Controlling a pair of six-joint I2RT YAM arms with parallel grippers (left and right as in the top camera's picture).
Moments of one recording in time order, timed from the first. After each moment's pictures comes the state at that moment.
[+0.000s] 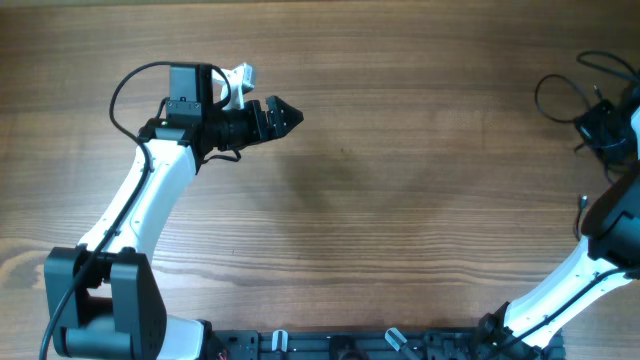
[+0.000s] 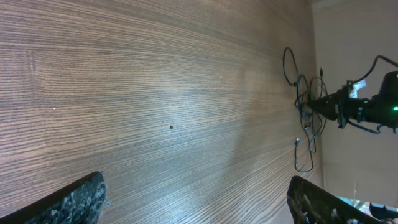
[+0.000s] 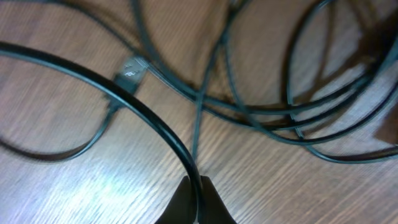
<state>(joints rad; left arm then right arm) -0.11 1.62 1.11 -0.43 0.71 -0.38 -0.56 2.13 1.62 -0.81 0.07 0.40</state>
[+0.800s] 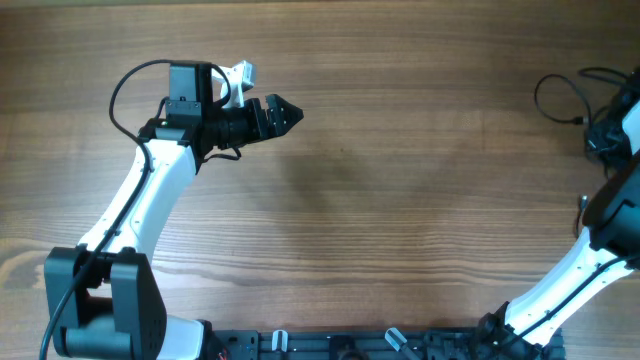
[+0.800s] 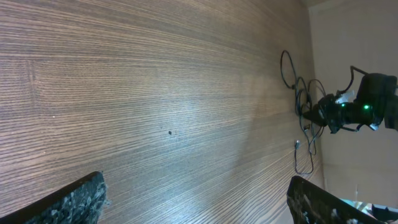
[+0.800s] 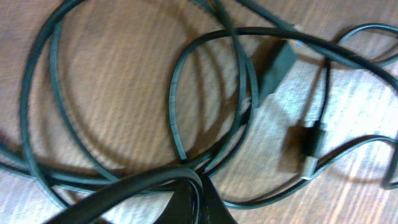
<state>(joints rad) -0.11 1.62 1.11 -0.40 0.71 -0.38 -0.57 2.21 1.61 -0.74 0.39 0.49</state>
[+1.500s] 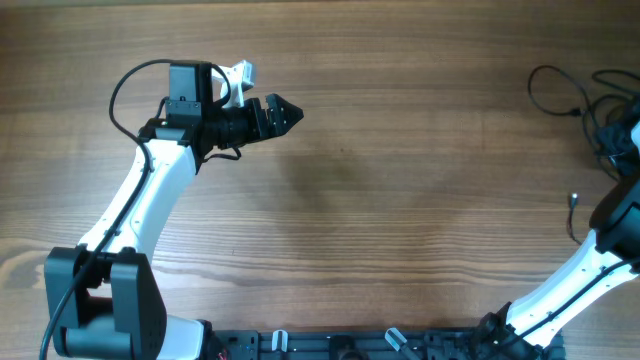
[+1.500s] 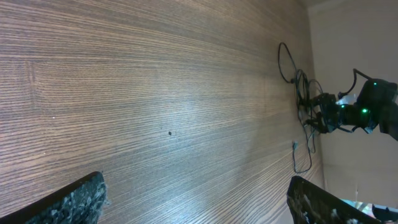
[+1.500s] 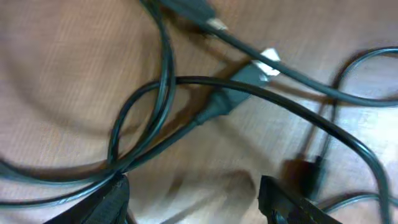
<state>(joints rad) -0.11 1.62 1.11 -0.40 0.71 -0.38 -0.62 2.21 1.57 -0.57 0.28 0.49</state>
